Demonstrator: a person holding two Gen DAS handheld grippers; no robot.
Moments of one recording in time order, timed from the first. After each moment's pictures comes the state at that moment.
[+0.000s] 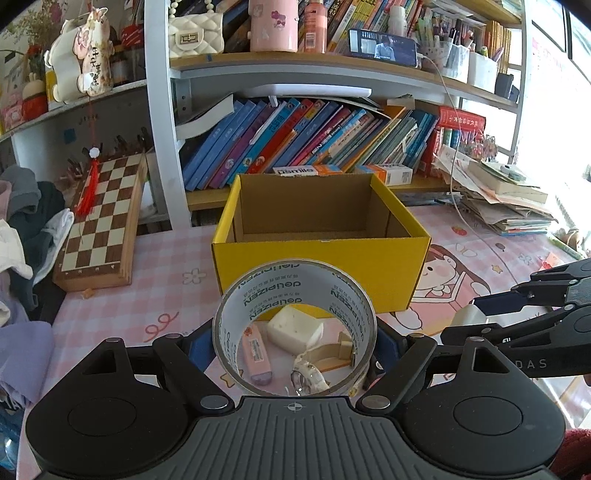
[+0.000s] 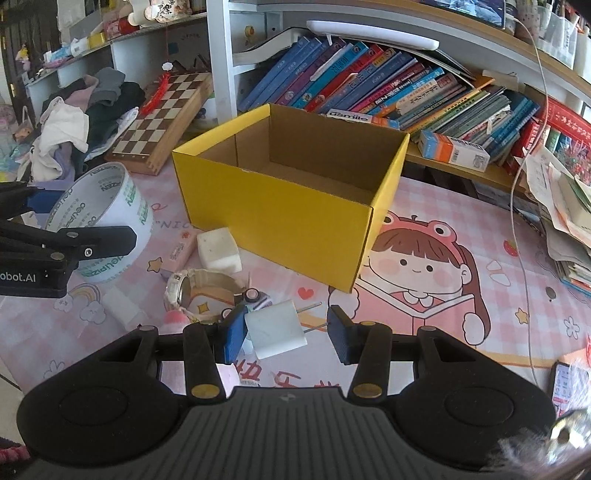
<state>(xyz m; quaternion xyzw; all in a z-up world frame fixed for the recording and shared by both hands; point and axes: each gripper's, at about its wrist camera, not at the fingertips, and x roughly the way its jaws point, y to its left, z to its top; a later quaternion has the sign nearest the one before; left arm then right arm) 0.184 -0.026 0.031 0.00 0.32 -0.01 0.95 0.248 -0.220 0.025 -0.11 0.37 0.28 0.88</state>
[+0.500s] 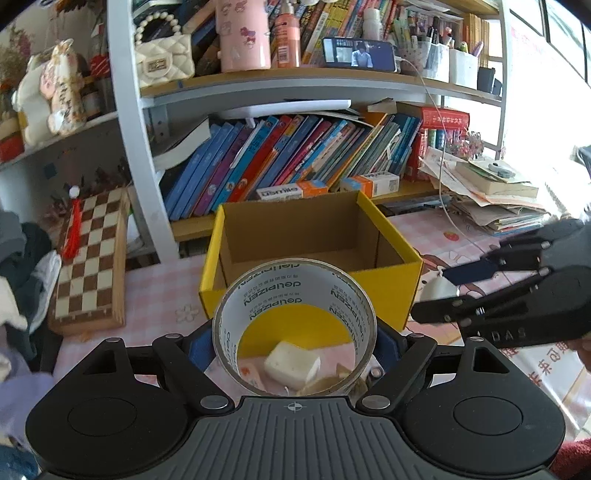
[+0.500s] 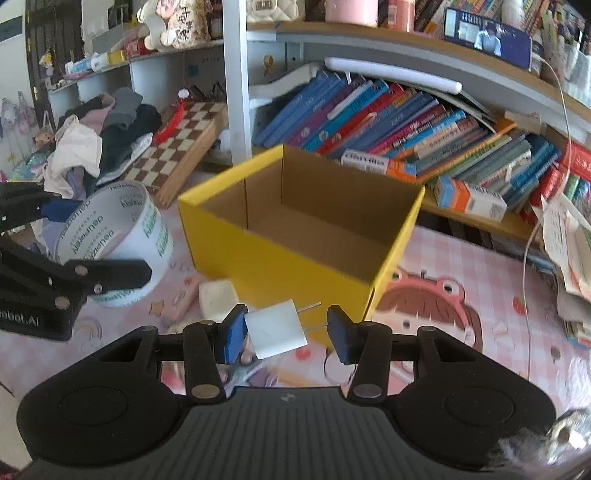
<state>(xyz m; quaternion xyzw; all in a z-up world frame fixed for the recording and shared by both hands) 0.213 -0.035 0.055 0.05 0.31 -0.04 0.95 0.287 -0.209 0.055 -0.12 0.32 0.32 0.88</state>
